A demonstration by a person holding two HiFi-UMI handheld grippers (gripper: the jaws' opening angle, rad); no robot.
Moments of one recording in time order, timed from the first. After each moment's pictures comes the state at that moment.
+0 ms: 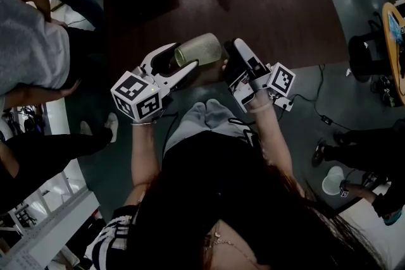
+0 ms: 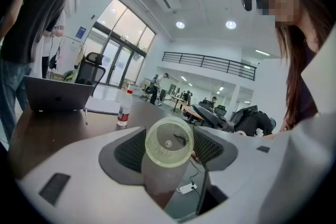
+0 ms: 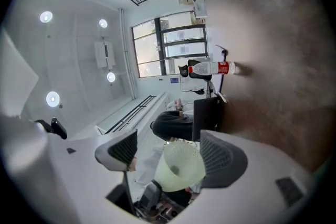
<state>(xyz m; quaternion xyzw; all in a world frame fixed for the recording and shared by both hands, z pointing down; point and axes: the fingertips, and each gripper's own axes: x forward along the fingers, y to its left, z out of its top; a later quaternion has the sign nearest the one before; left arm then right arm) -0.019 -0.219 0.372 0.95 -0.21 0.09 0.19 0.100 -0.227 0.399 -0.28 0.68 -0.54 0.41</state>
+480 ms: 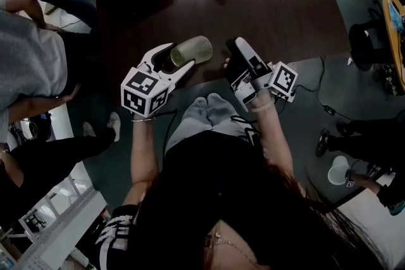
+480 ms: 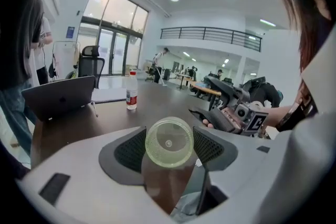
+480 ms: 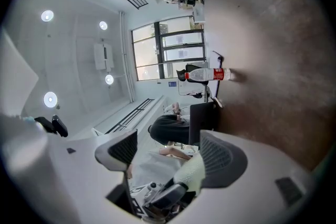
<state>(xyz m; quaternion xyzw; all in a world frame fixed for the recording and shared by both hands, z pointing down) -0.020 -0.232 0.428 0.93 -0.22 0.24 0.15 0.111 -0.226 0.412 -0.31 0.66 -0.54 0.42</state>
